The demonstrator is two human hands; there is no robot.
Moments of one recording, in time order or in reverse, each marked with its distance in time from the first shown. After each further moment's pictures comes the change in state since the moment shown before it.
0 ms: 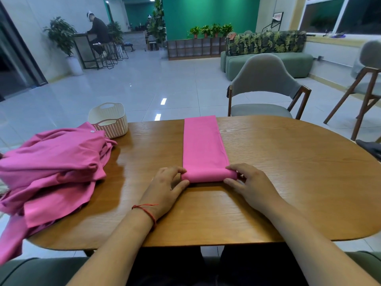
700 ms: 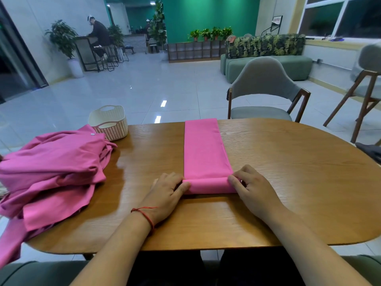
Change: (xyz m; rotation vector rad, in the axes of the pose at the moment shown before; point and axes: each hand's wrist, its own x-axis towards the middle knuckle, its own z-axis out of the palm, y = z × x) left_hand 0.001 0.005 0.001 0.092 -0.096 0.050; right_hand -0.010 -0.011 -0.002 0.025 0.025 0.035
